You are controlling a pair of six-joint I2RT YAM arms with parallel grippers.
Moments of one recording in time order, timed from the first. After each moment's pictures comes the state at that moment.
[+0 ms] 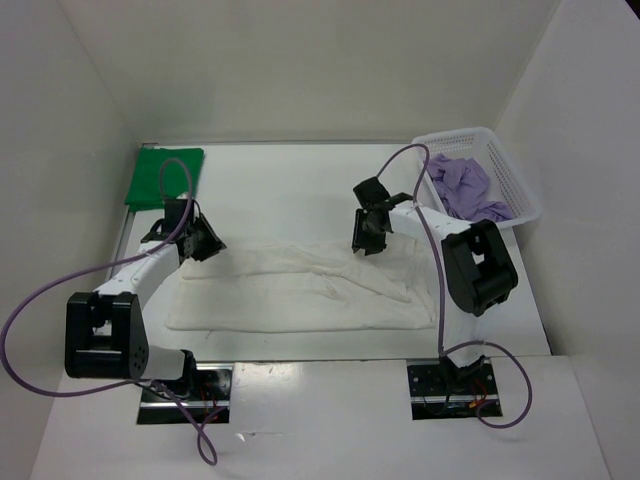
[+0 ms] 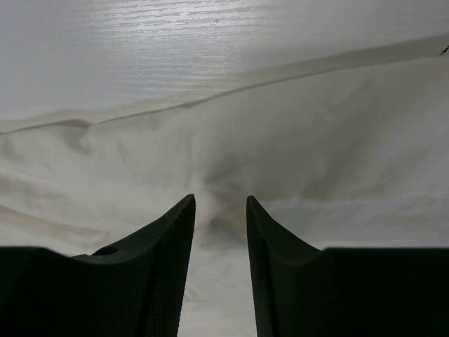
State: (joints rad) left arm 0.01 1.37 0.80 -0.32 0.08 -0.61; right arm 0.46 1.82 1.23 -0.58 0.02 0.60
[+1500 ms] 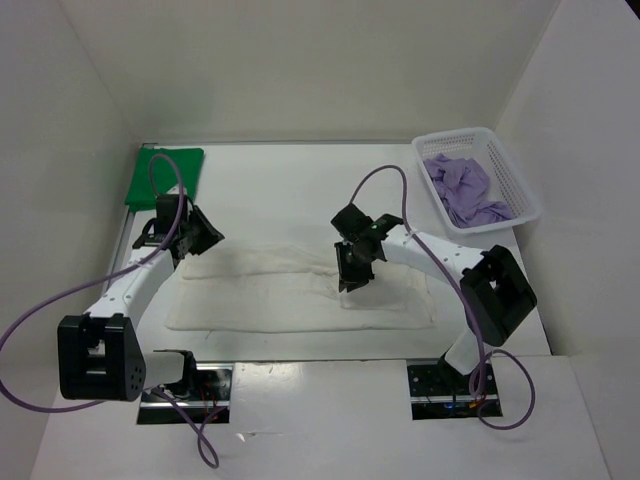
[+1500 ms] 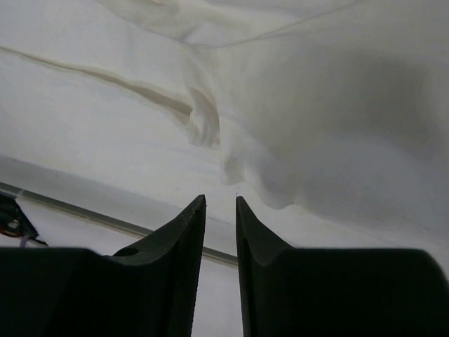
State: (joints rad) left arm 0.00 1.26 0.82 -0.33 0.09 -0.64; right arm 0.70 1.61 1.13 -0.76 -0.11 0.66
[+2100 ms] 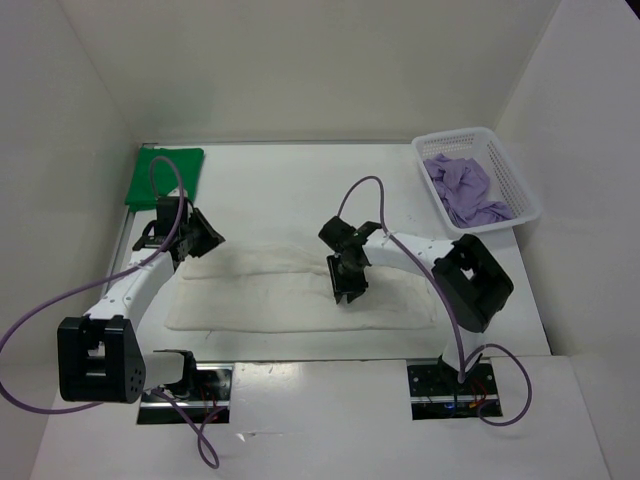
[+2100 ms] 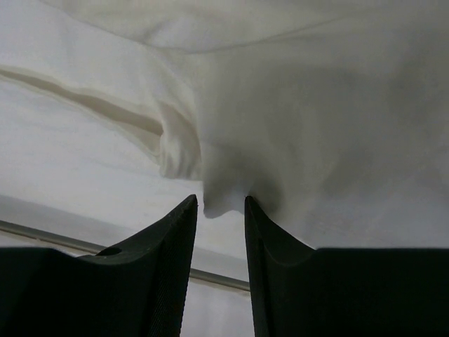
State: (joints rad) left arm 0.00 1.25 0.80 -0.33 0.10 -0.64; right arm 0.77 1.75 1.13 -0.74 -0.08 0.63
